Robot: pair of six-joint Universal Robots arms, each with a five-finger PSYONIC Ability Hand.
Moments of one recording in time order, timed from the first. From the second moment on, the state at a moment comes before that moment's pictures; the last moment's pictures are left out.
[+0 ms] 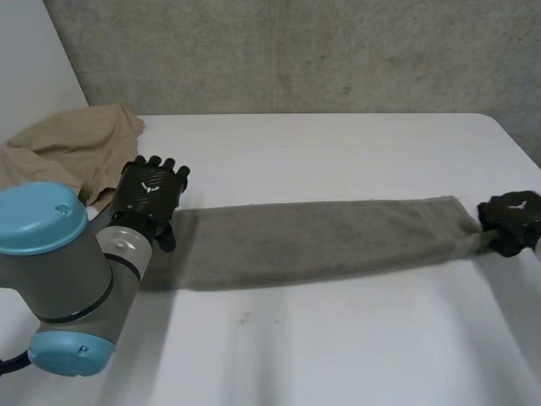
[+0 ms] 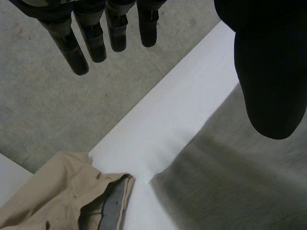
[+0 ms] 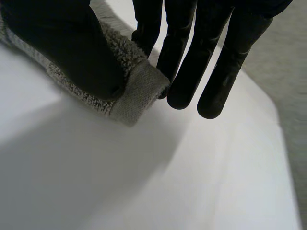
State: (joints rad) left arm 4.26 -1.90 -1.73 3.50 -1.69 3.61; right arm 1.40 -1.05 1.59 -0.10 1.17 2.43; left_hand 0.20 0.21 0.21 0.20 0.05; right_hand 0.95 1.18 1.18 1.19 0.98
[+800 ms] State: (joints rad) left arm 4.24 -1.83 -1.74 3.50 -1.70 3.57; right arm 2.26 -1.05 1.42 -0.12 1.04 2.41; left_hand 0.20 0.21 0.21 0.20 0.05; right_hand 0.90 1.06 1.08 1.08 0.90
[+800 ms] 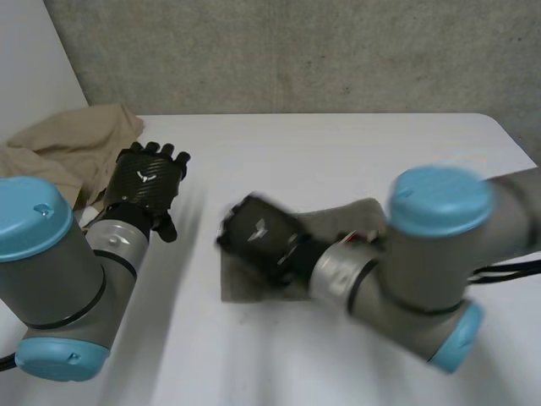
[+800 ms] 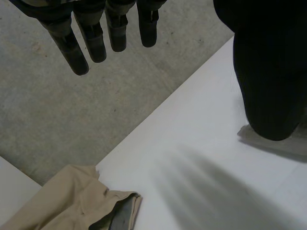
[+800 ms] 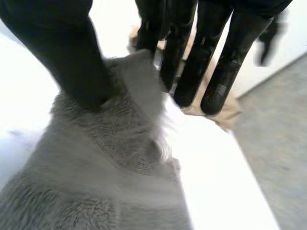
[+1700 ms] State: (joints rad) left arm 3.93 -2.03 -1.64 3.36 -1.80 3.56; right arm 1.76 -1.14 1.77 -0.16 1.20 2.59; left_hand 0.20 0.21 0.21 0.20 0.05; right_hand 0.93 1.17 1.17 1.17 0.95
